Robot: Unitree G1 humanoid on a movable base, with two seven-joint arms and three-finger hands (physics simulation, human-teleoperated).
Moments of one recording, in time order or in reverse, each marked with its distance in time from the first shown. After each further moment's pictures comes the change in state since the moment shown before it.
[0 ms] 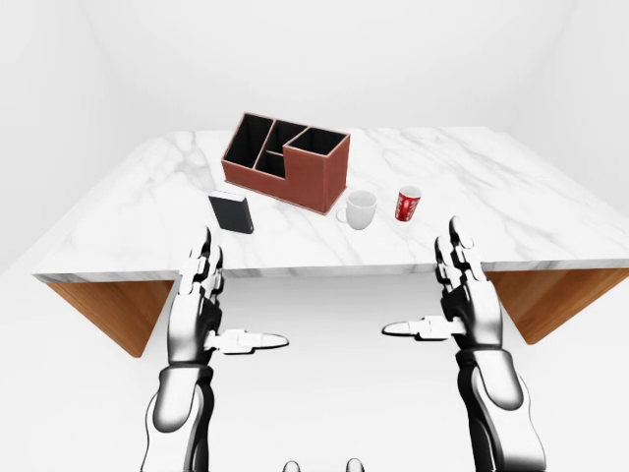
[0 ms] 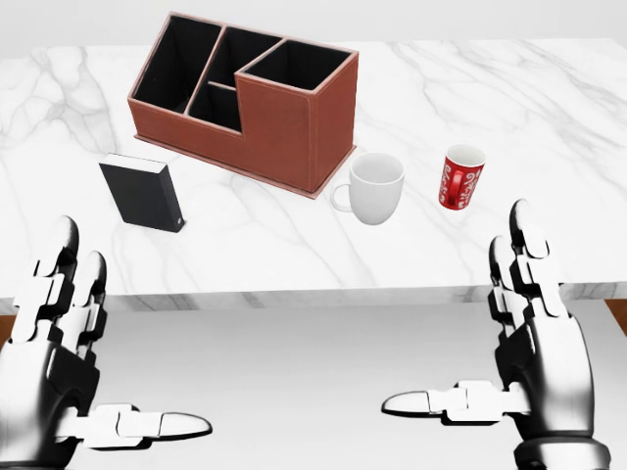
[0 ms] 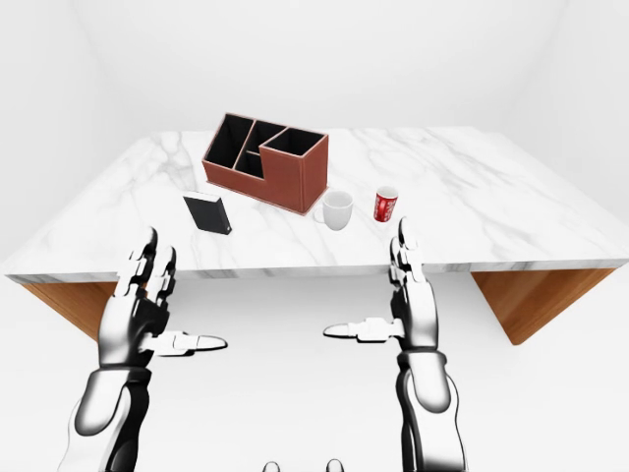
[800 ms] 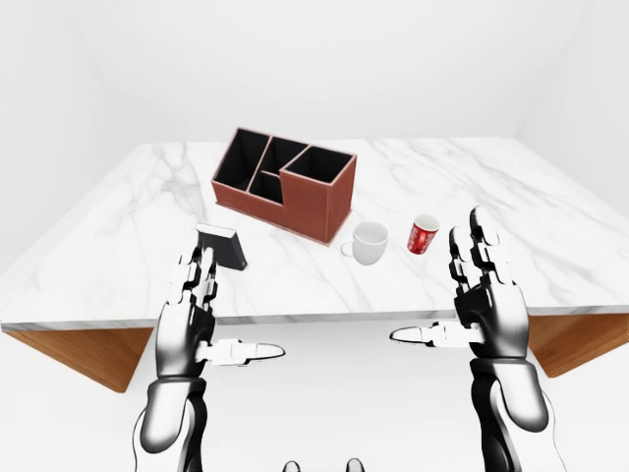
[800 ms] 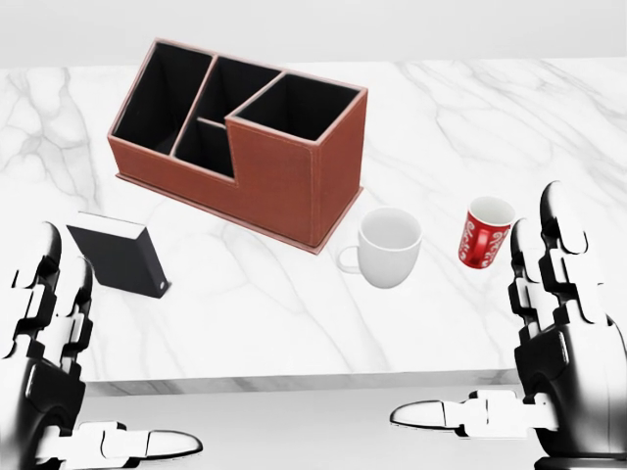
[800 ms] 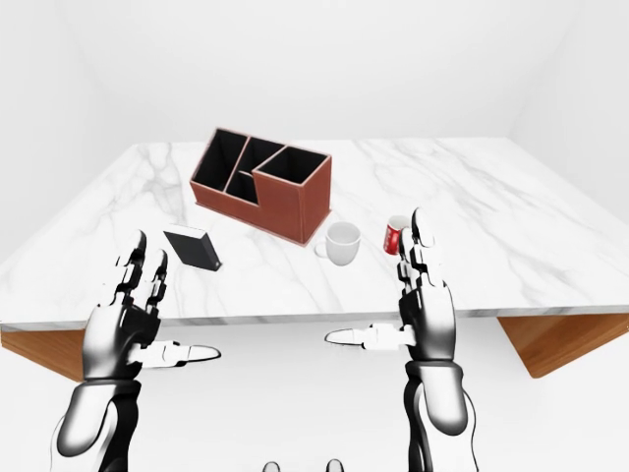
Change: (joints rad) left arm 0.069 -0.017 0.016 -0.089 -0.004 0.000 -0.026; right arm 0.060 0.017 -0.006 -0.169 0.019 0.000 0.013
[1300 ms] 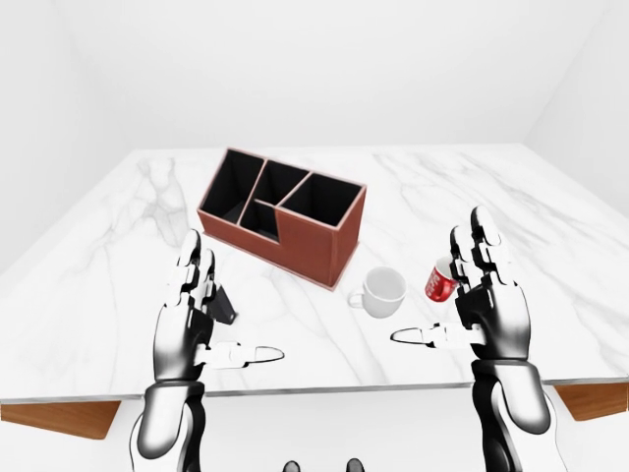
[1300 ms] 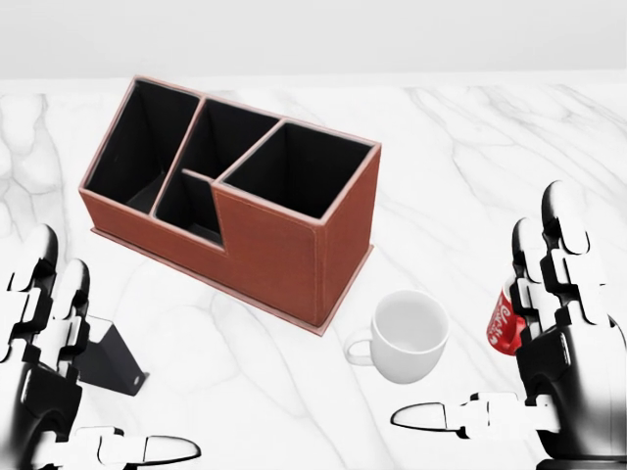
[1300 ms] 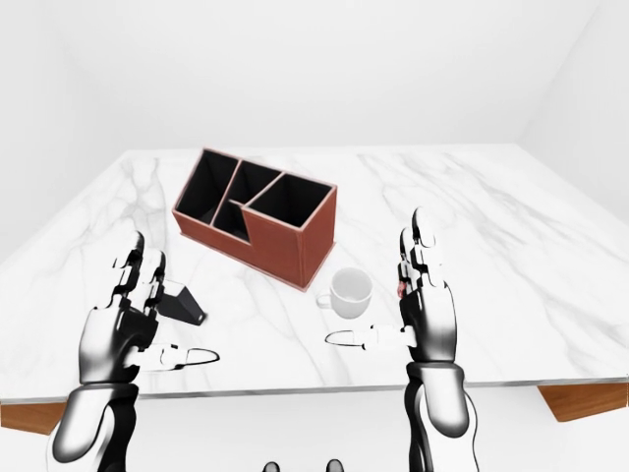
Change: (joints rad) left arm 0.019 -0.004 0.001 -0.021 0.000 0.000 -0.006; right arm 0.006 0.000 0.000 -0.011 -0.005 0.000 0.003
